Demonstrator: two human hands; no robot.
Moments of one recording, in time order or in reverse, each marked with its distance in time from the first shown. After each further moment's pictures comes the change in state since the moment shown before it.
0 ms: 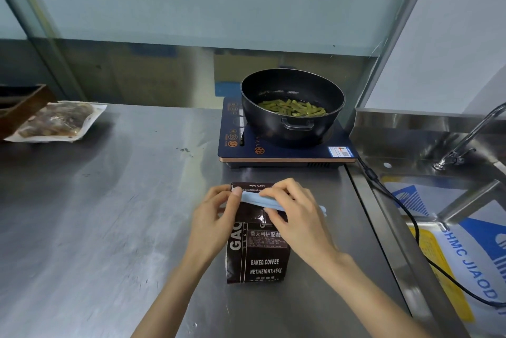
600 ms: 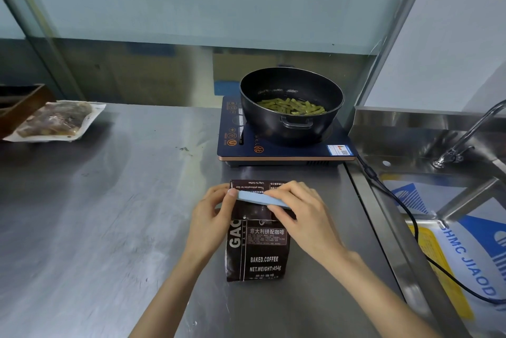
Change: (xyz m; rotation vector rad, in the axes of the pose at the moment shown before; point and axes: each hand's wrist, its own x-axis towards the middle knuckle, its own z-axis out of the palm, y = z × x) left_hand 0.000 -0.002 -0.001 -0.088 0.009 -0.053; right_hand -0.003 0.016 0.000 0.043 -0.014 -0.033
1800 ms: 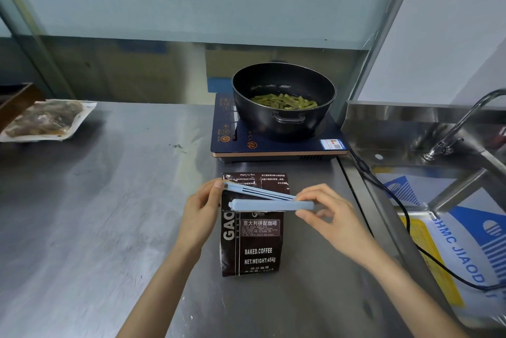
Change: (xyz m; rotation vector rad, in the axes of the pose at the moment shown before) left_hand 0.000 0.004 -0.001 -0.138 -0.032 -0.089; right_hand -0.024 0.023 -0.045 0.530 -0.206 0.351
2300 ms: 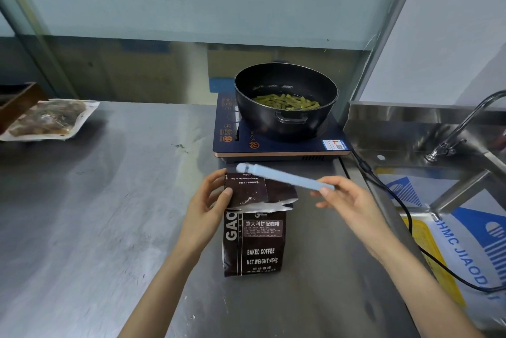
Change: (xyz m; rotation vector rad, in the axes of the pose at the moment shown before) left_hand 0.000 -0.007 -0.004 -0.051 -0.065 0.087; right_hand 0.006 -0.002 -0.016 0.343 0.151 0.162
